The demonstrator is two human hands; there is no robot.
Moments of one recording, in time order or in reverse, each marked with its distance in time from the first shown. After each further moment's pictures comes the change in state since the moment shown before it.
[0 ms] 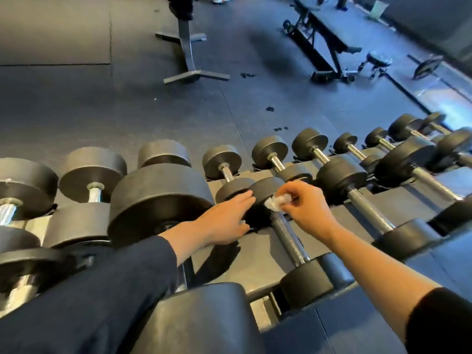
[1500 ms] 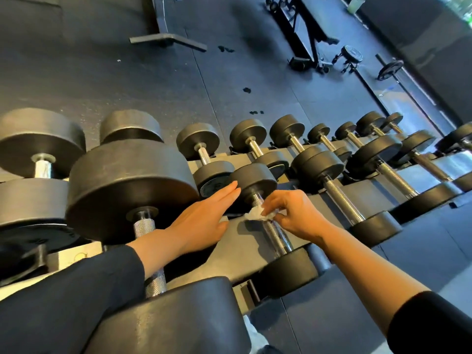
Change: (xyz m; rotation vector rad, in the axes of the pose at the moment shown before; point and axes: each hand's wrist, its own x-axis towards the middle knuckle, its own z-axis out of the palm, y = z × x) left_hand -0.007 -0.024 0.040 -0.169 0.170 0.132; right_hand -0.010 0.014 -0.004 -0.311 -0.351 -0.115
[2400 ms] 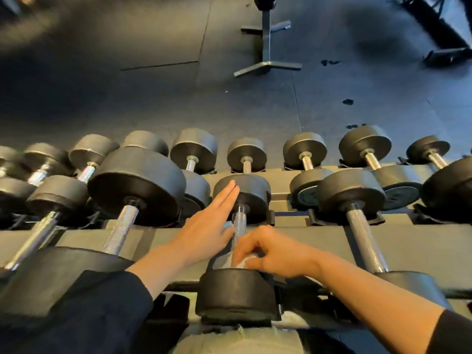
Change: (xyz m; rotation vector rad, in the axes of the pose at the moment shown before) left_hand 0.054 0.120 0.043 0.247 0.189 -0.526; right_hand 0.000 0.079 -0.005 0.511 -0.514 -0.655
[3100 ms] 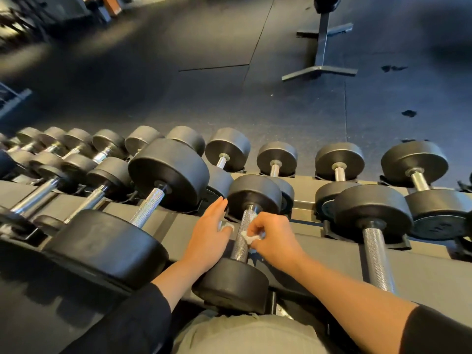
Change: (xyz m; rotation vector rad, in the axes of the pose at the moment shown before) left_hand -0.024 0.028 0.034 -0.370 0.372 -0.523; right_hand 0.011 0.015 0.005 0.020 0.386 0.164
